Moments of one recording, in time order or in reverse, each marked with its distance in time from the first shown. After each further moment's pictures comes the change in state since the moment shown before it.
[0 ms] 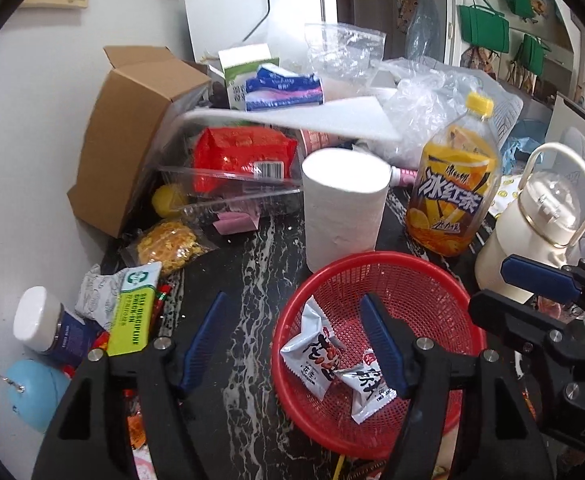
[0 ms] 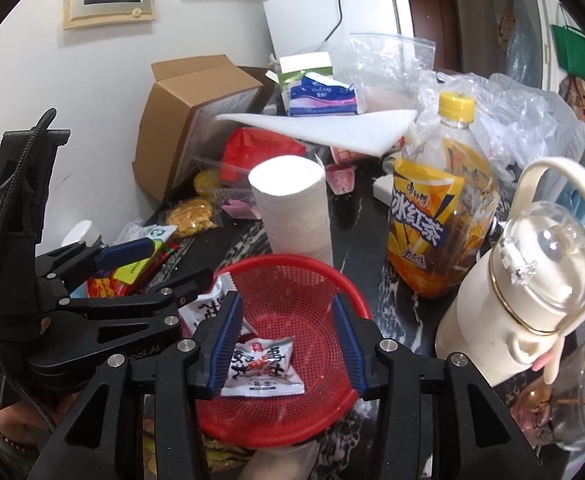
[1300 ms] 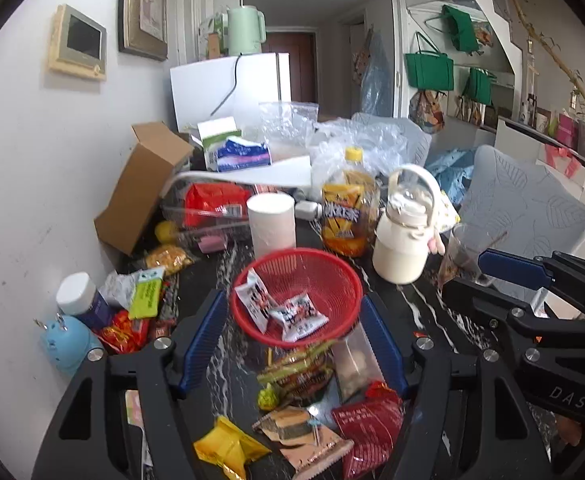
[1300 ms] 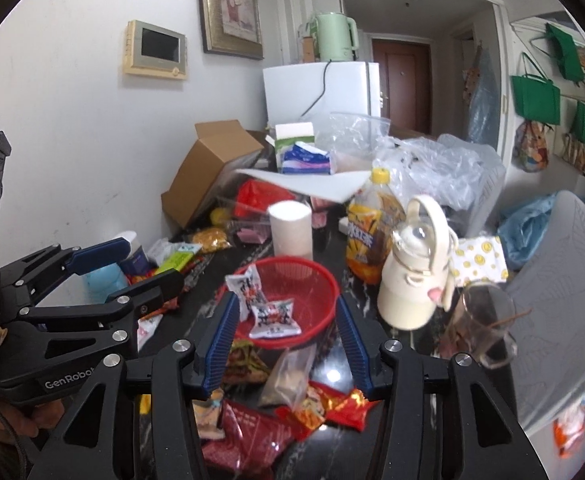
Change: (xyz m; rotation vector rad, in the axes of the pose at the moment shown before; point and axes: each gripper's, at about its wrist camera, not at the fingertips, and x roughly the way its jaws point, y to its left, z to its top) left arm -0.162 -0.033 -0.080 0.058 -0.196 -0.113; right arm -0.164 0.048 -0.074 -0.025 -0.164 -0.133
